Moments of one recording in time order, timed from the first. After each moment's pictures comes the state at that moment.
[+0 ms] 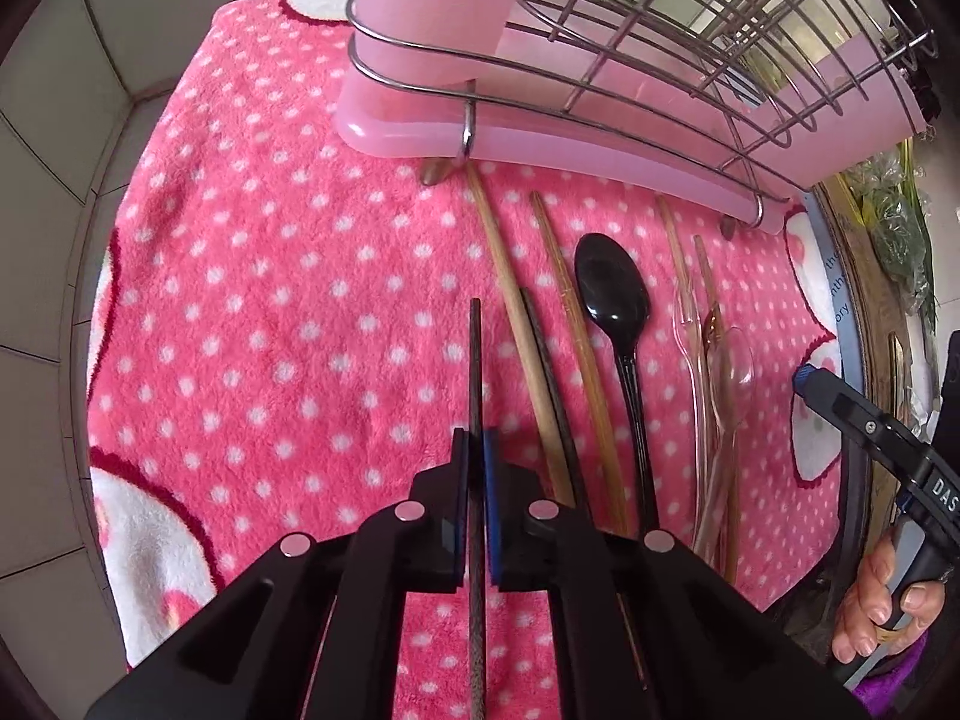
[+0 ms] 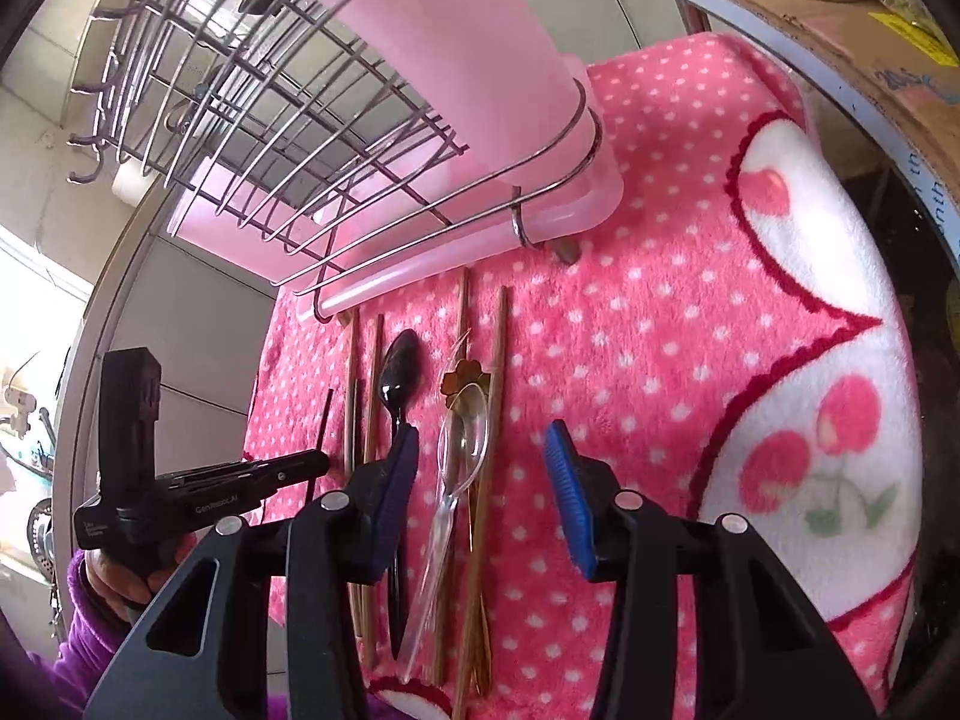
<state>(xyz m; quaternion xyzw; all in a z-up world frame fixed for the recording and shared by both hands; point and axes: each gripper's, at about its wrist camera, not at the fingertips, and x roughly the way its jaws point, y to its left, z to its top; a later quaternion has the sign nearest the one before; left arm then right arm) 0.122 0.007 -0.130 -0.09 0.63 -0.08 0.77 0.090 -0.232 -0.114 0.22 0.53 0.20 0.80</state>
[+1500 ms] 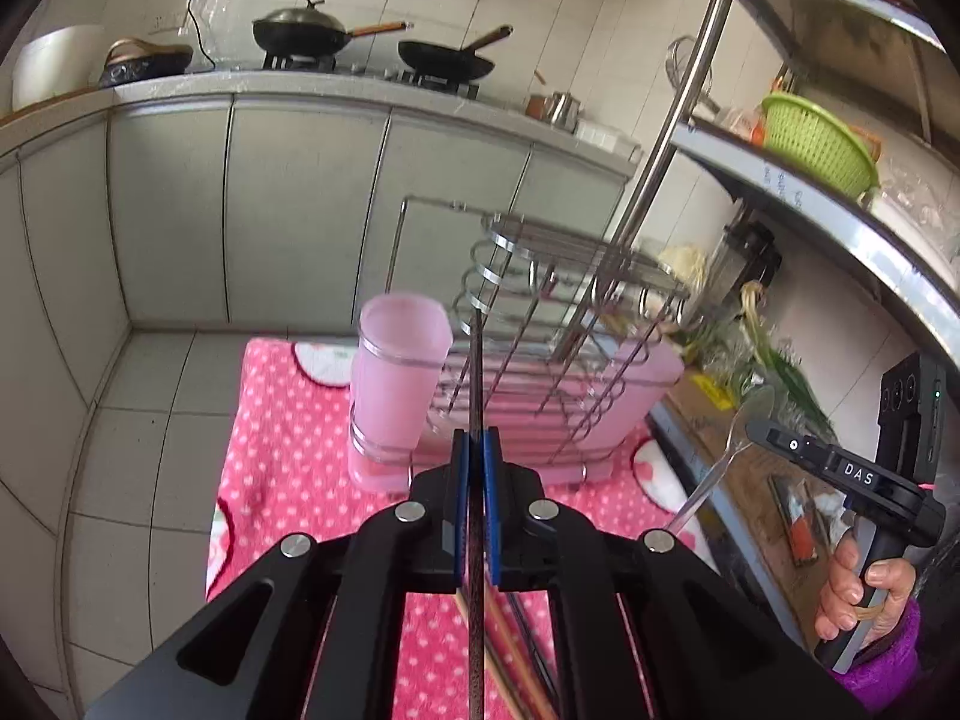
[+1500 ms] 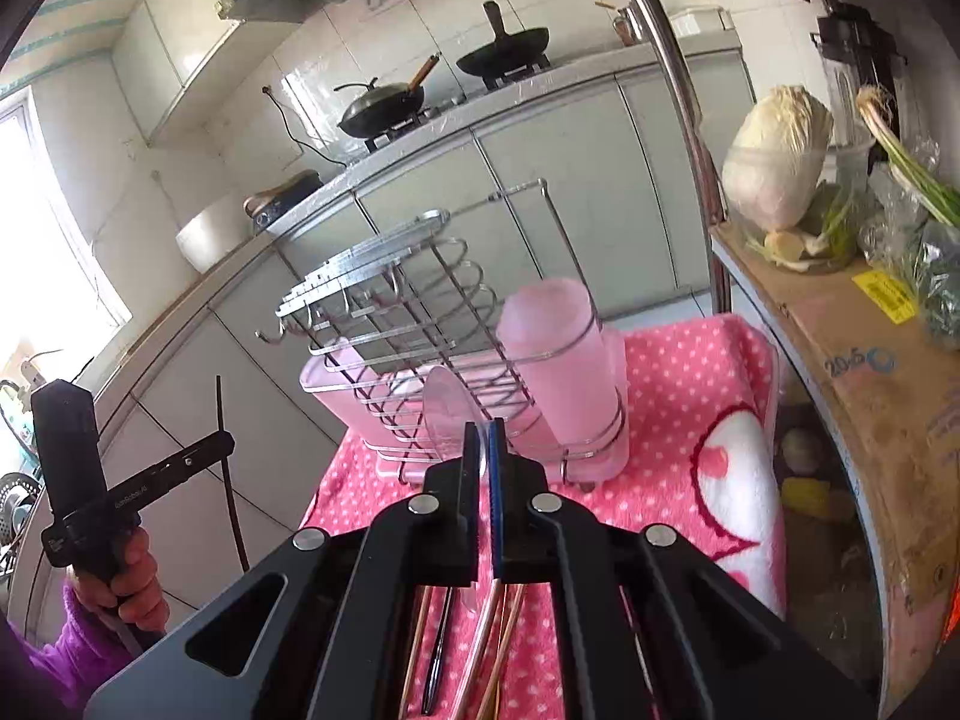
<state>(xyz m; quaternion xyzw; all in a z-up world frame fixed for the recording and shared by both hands) 0.063 0.045 0.050 -0.11 0.31 -0.12 0.94 0.063 -0.259 0.018 0.17 0.32 0.20 0.91</state>
